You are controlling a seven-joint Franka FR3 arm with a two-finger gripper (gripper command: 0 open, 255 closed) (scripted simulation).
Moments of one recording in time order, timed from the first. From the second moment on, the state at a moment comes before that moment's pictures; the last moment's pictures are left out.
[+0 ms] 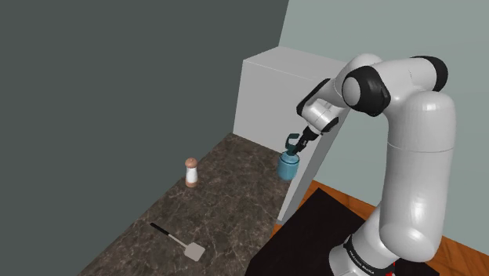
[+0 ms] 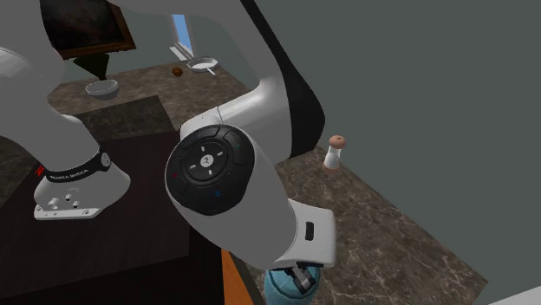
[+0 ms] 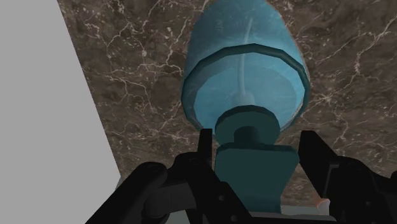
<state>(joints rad) 0.03 0.45 -0.71 -2.21 1.01 2.50 -1.81</state>
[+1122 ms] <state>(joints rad) 0.17 0.24 -0.88 -2.24 0.70 2.43 -1.57</state>
